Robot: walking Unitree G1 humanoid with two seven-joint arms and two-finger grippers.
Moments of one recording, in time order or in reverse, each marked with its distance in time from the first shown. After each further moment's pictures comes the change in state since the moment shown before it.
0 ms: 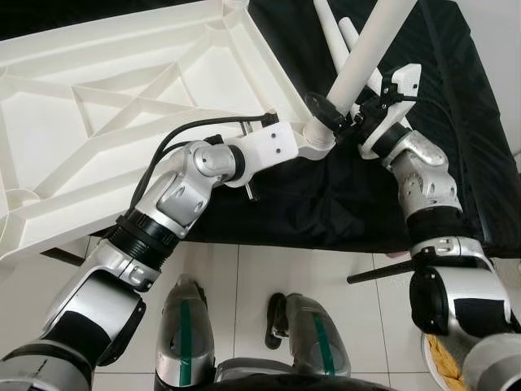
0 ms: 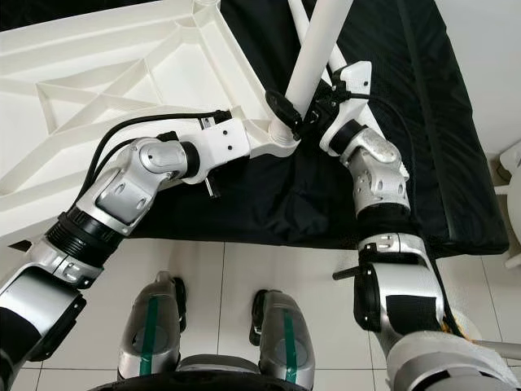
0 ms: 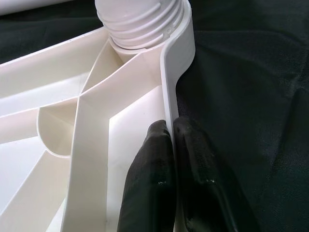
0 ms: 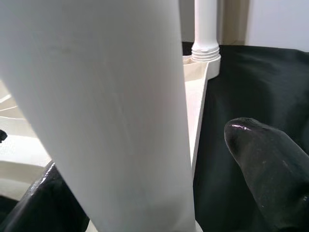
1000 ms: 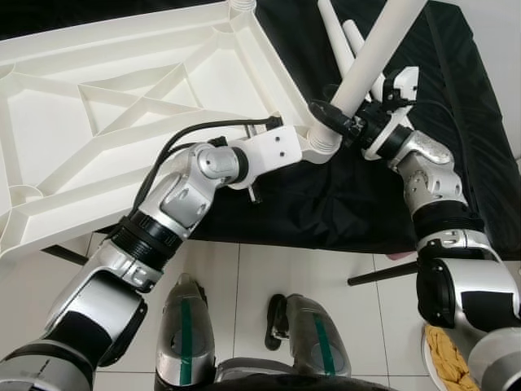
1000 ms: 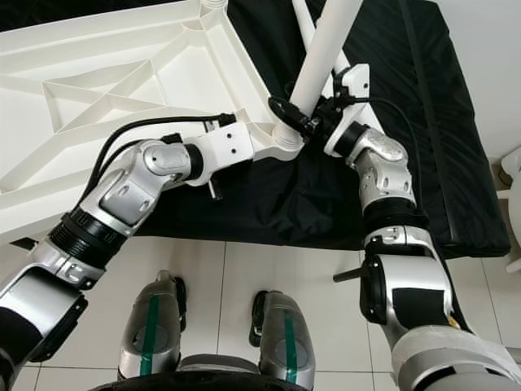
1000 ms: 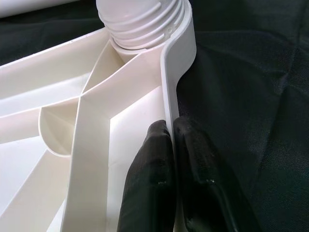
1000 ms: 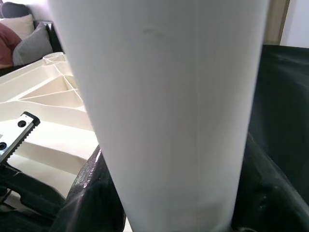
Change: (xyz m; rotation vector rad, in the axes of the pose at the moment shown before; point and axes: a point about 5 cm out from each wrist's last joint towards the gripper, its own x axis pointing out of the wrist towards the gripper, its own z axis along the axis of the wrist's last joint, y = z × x) left arm 0.004 -0.004 0.001 0.009 -0.003 -0.014; right arm -0.004 0.000 -0.005 -0.008 0.020 0.093
